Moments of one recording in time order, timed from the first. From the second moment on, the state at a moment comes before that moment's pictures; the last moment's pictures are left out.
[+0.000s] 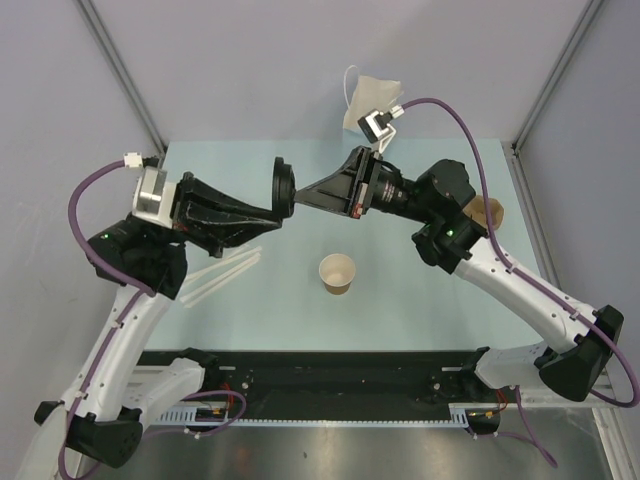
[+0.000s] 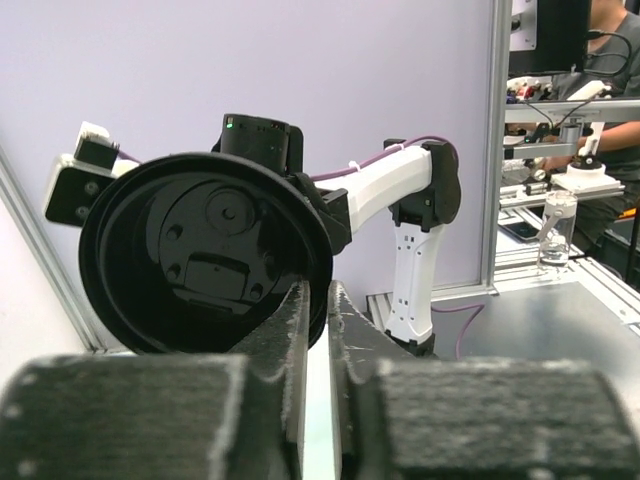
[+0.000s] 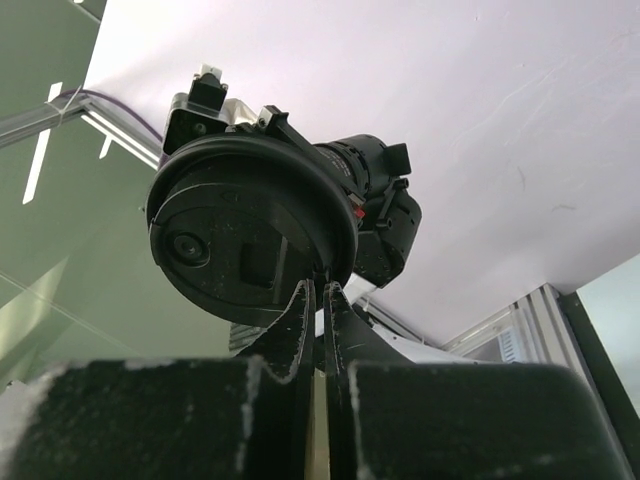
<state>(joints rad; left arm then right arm) -0.32 0.94 1.11 0.92 1.13 -0.89 0.81 1.30 1.36 0.40 -0.62 1.22</state>
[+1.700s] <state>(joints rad) -0.15 1.07 1.20 -0.59 0.59 -0.27 0.68 1.69 1.75 -1.15 -0.38 -0.23</state>
